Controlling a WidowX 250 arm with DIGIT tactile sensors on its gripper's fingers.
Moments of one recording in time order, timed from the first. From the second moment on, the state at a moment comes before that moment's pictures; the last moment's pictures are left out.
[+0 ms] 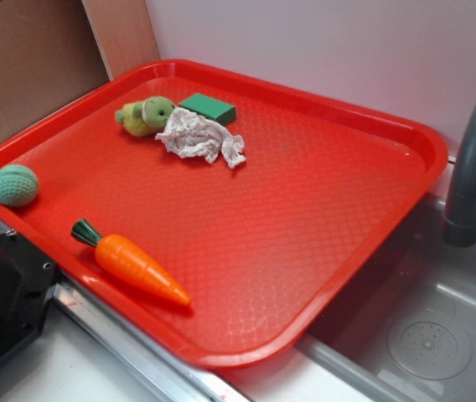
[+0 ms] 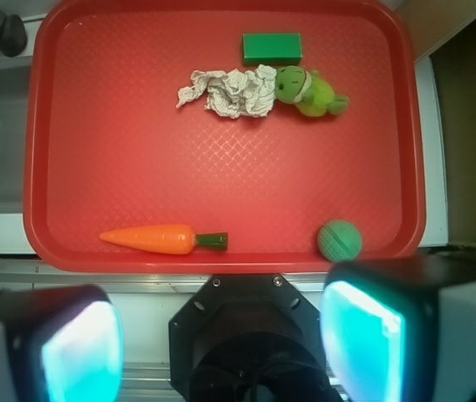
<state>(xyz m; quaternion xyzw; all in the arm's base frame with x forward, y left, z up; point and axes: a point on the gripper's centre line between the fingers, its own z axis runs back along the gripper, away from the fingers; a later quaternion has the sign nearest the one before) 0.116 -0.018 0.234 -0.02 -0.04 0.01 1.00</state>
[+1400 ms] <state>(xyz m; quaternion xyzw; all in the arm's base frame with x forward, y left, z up) 0.182 0.056 0.172 0.03 -0.11 -0.24 0.96</state>
